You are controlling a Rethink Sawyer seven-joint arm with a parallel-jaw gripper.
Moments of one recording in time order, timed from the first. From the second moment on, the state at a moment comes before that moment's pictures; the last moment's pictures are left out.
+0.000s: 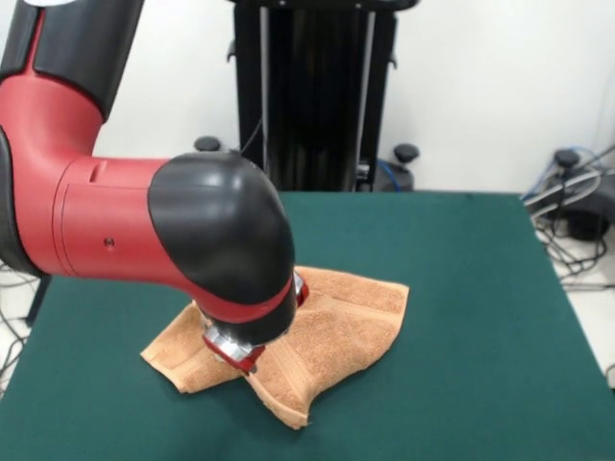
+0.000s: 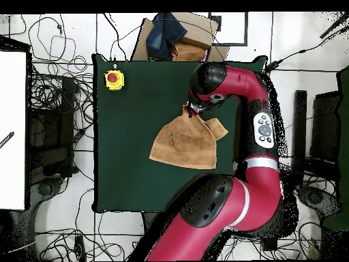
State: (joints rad) arm -0.49 -0.07 0.48 0.73 -0.50 1.38 0.67
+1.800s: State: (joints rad) arm -0.44 0.01 0.47 0.56 -0.52 1.38 0.67
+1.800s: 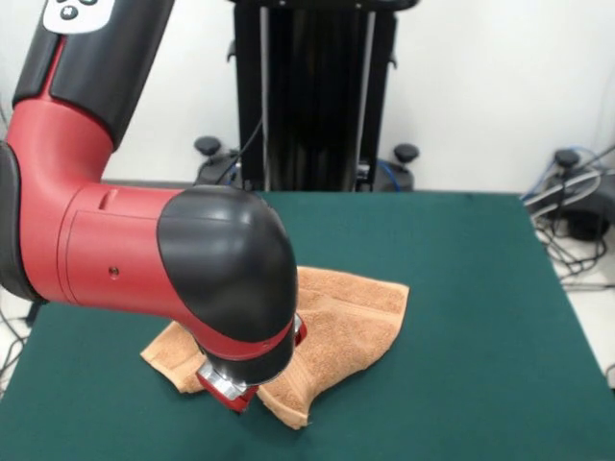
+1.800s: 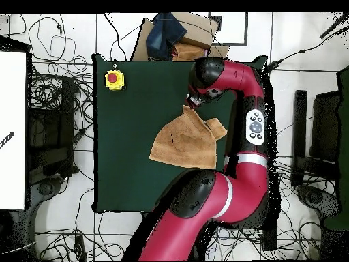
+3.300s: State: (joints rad) arm -0.42 0.07 0.42 0.53 -0.52 1.38 0.67
